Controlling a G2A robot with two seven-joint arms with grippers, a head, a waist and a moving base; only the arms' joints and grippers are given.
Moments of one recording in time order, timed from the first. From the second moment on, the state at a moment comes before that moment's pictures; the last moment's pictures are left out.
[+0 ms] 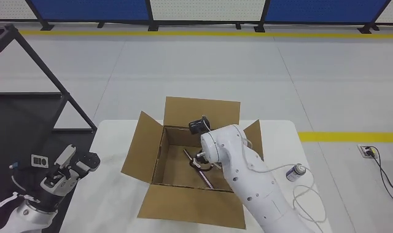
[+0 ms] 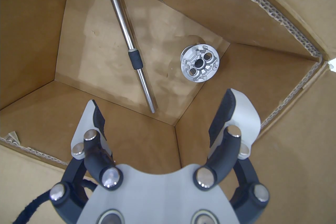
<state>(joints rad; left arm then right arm) 1.44 -1.11 -1.95 -1.88 -0.50 -0.15 -0.68 -0.40 -1.67 0.99 -1.14 -1.32 0.22 1.50</state>
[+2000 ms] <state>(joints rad) 1.44 -1.11 -1.95 -1.88 -0.50 -0.15 -0.68 -0.27 -1.75 0.97 -0.64 -1.20 0.21 1.10</state>
